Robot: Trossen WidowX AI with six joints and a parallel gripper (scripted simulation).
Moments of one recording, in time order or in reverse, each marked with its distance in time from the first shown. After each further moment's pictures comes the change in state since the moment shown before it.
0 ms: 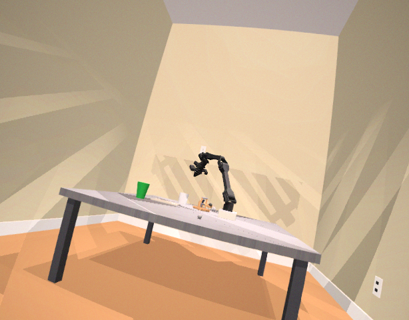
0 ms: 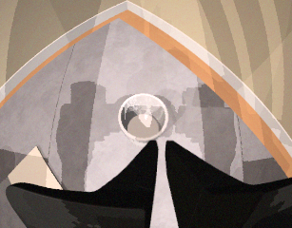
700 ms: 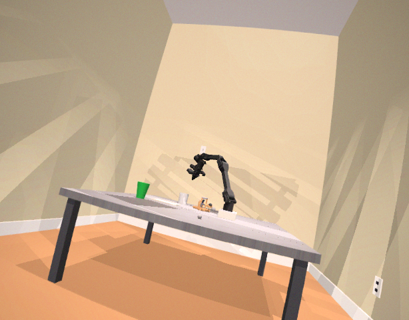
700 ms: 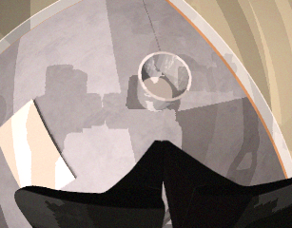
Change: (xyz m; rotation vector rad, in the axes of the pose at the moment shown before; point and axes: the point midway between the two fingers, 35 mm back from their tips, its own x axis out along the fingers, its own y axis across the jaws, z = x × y) arm 0.009 0.035 -0.047 -0.159 0.154 -0.010
